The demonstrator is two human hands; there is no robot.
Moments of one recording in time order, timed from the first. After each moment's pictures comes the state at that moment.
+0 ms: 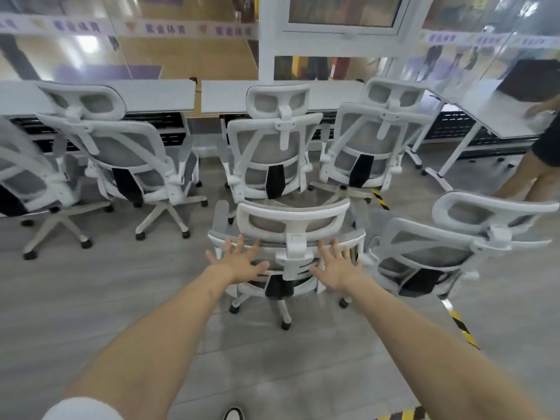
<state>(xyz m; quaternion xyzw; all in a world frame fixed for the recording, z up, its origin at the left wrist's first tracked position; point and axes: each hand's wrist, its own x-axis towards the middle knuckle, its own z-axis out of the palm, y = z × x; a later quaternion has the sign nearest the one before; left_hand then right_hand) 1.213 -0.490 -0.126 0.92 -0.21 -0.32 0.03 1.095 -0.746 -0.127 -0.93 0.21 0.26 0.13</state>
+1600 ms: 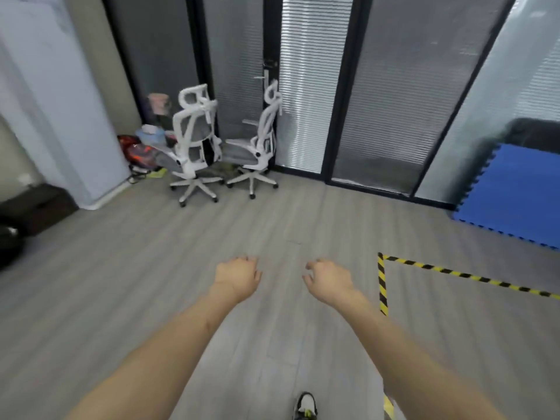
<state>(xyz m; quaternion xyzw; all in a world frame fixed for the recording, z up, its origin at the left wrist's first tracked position) 0.217 0.295 -0.066 0.71 0.70 -0.04 0.08 0.450 0.311 -0.063 -0.63 -0.77 0.10 0.00</state>
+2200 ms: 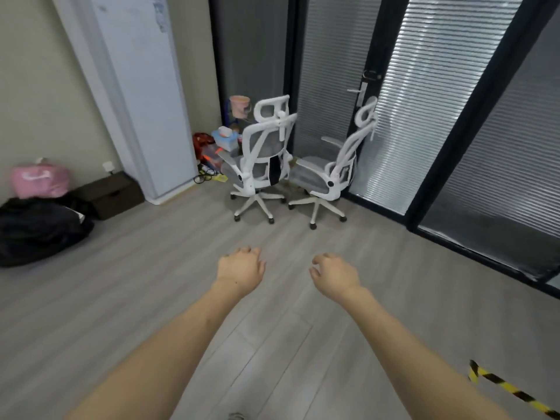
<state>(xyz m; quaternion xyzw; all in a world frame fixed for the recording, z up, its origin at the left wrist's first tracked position) 0.034 0.699 -0.066 0.57 0.81 0.01 0.08 0.253 0.802 -0.077 -0.50 -0.86 0.12 0.00</state>
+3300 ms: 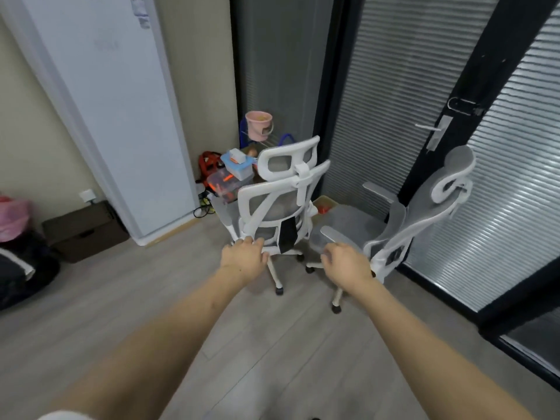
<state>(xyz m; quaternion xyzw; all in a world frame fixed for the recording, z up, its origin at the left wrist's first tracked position) -0.271 1.417 -0.076 0.51 0.85 0.00 0.07 -0.054 1.563 -0.087 -0.43 -0.89 0.10 0.06</state>
